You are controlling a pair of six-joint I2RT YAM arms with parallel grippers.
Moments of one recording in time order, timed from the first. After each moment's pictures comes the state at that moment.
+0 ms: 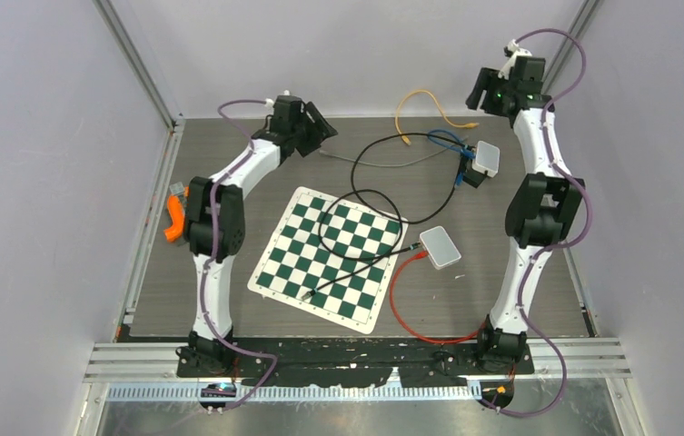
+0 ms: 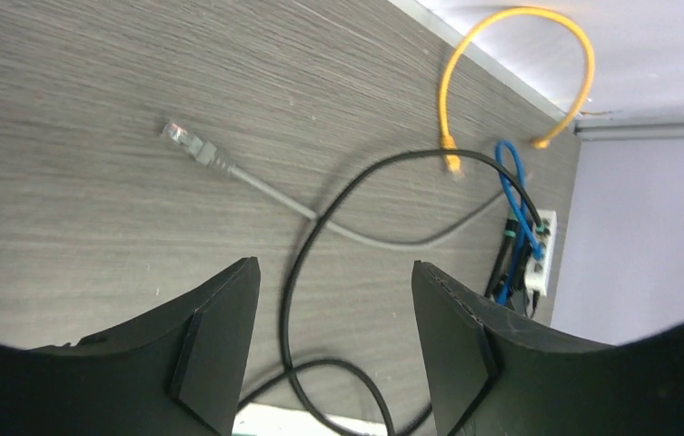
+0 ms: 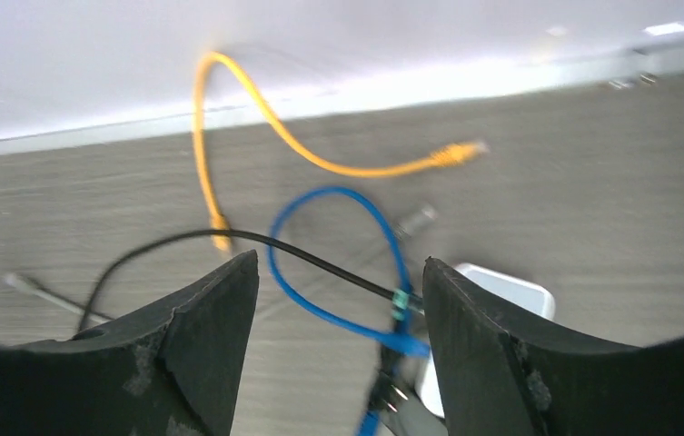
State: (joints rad) left arm -0.32 2.23 1.85 -0.20 0.12 -0.89; right arm -0.15 2.18 2.10 -0.48 -0.21 0.12
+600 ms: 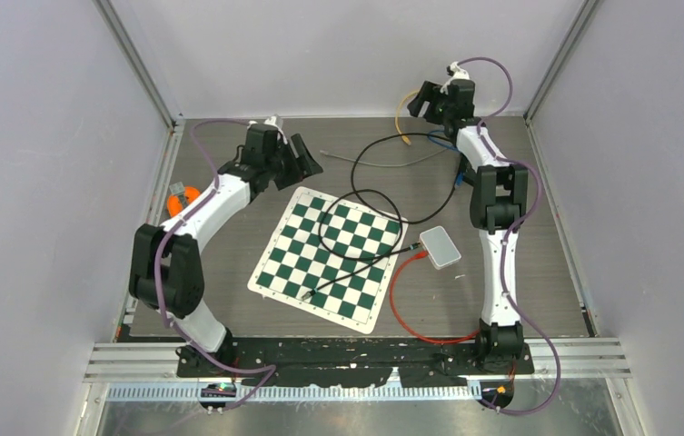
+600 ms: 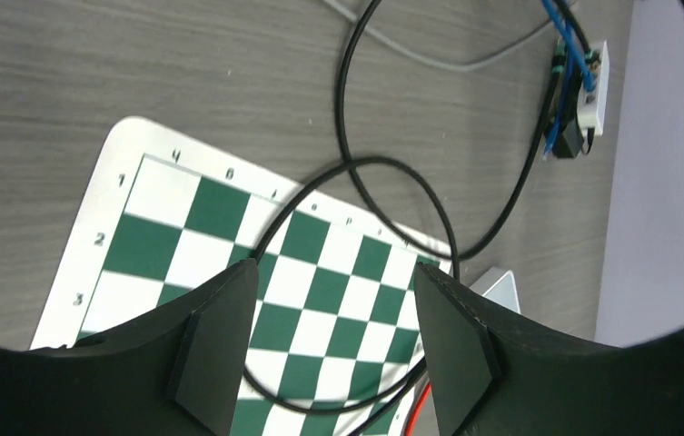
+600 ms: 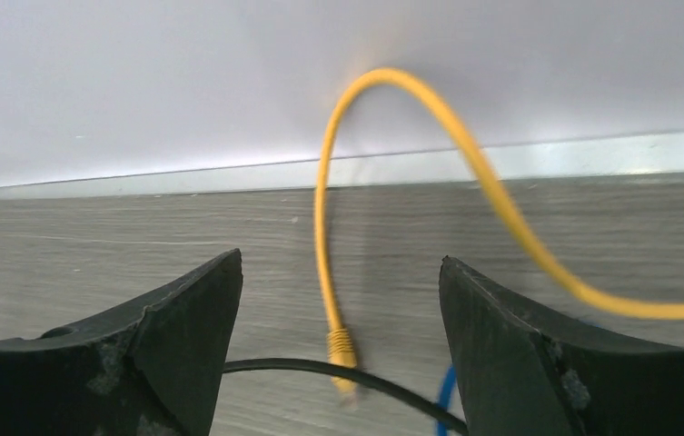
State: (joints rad) left arm -0.32 1.68 1.30 -0.25 0.19 -0.68; right arm 0.06 2.52 2.19 -0.03 -0.23 0.41
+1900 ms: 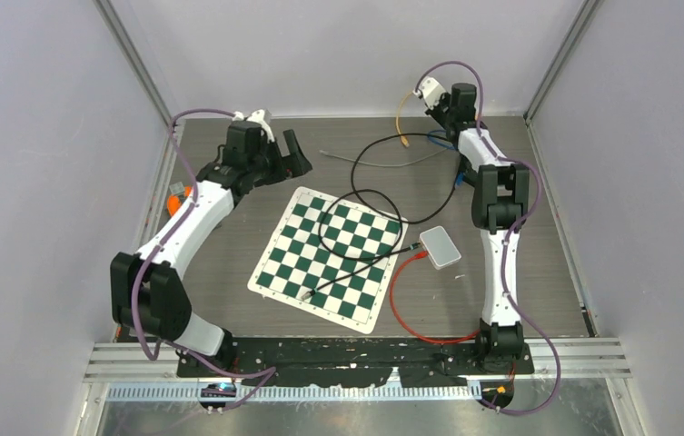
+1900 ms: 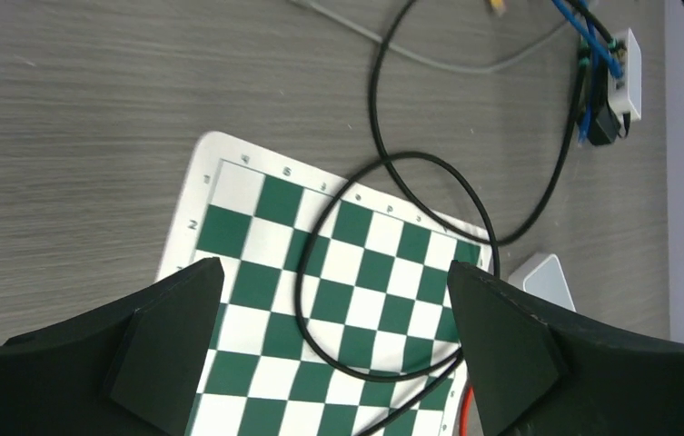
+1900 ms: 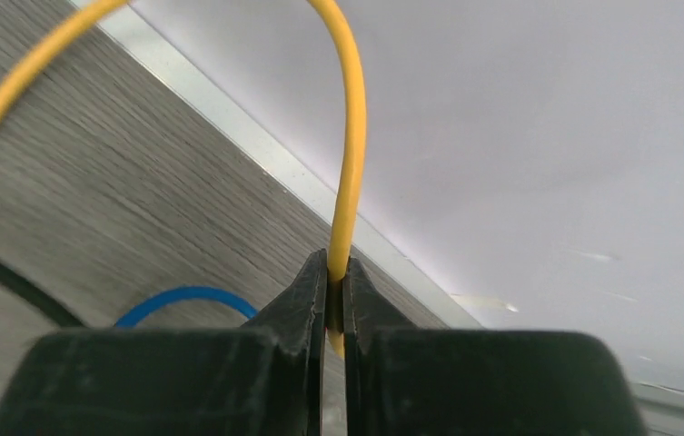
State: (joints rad) left arm -0.30 1.52 1.27 -0.38 0.15 -0.51; right arm 0.05 2.56 2.19 -0.01 -0.13 -0.81
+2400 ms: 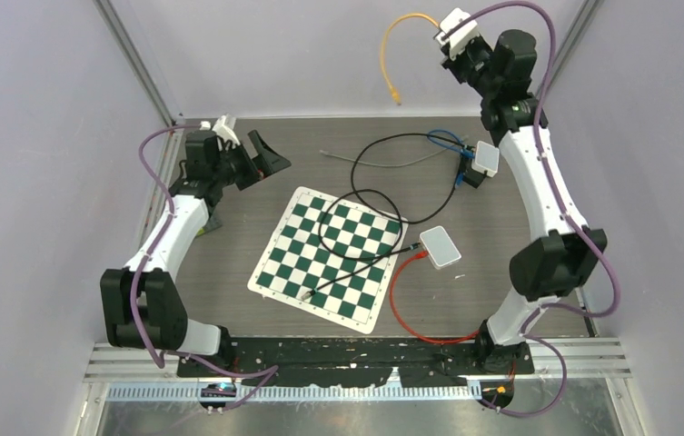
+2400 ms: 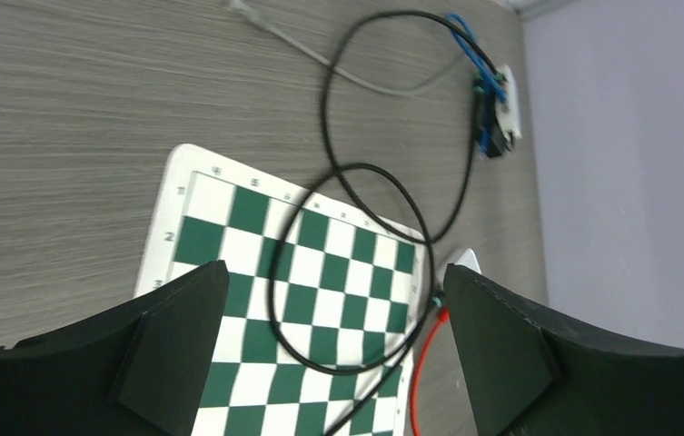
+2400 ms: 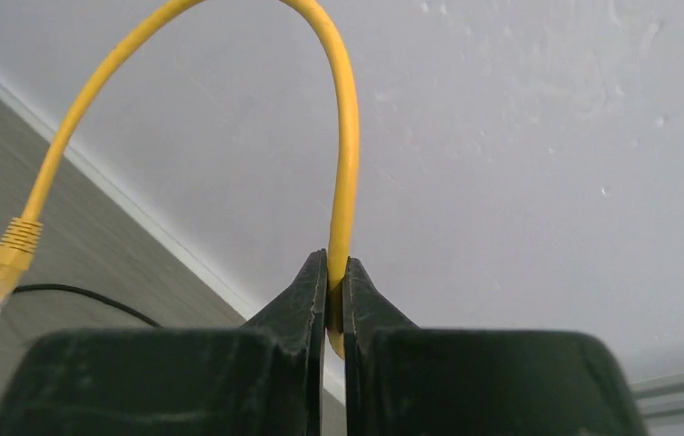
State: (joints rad) left arm -0.06 1.42 1.09 -0.17 0.45 -0.59; right arm 0.12 1.77 1.88 -0.09 -0.29 -0.71
